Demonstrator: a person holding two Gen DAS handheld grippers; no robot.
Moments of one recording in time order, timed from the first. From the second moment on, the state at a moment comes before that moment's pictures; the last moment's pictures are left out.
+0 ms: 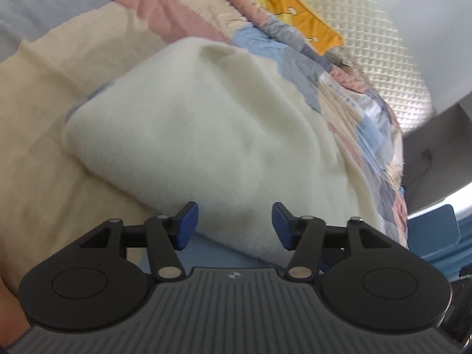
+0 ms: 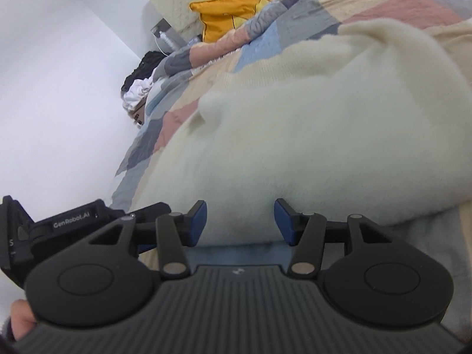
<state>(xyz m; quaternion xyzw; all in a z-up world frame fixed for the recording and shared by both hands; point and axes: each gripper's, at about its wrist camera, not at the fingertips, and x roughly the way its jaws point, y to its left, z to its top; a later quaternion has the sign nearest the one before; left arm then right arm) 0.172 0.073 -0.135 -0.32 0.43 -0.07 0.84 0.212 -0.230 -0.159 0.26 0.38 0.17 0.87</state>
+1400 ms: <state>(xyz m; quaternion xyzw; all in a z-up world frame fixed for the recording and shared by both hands) 0.208 0.099 -0.177 -0.43 0.41 0.02 0.81 0.220 -0.301 -0.216 0.50 0.34 0.01 0.80</state>
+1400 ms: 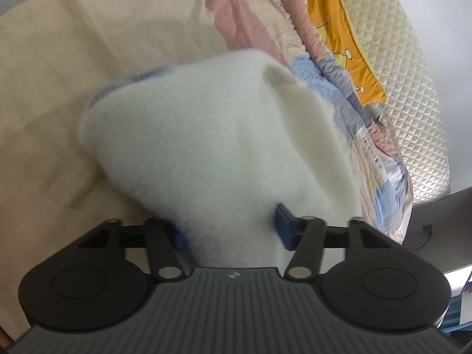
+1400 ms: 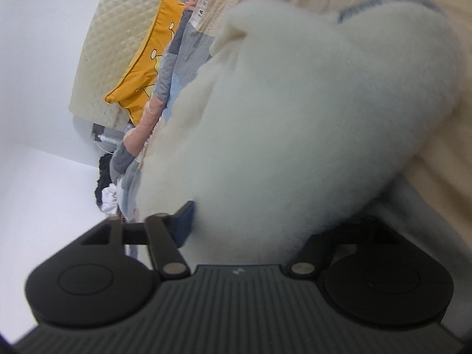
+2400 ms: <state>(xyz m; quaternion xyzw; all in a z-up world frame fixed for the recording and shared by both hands) 0.066 0.105 -0.069 -0.46 0.34 -0.13 0.81 0.112 -0.311 -0.107 0.39 0.23 0.05 0.89</state>
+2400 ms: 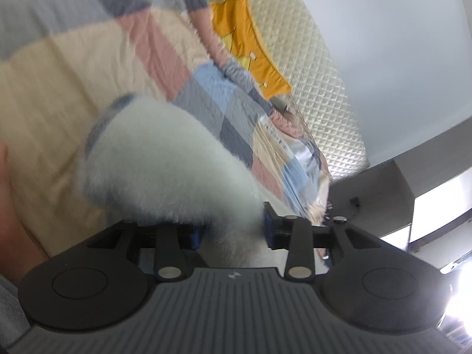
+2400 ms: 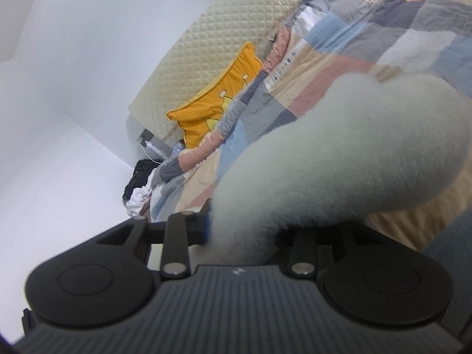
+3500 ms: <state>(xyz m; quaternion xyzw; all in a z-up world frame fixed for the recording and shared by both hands) 0.269 0.110 -0.081 -0.44 0.37 -0.17 0.80 0.245 -0.324 -0.126 0.39 0.32 0.07 0.86</state>
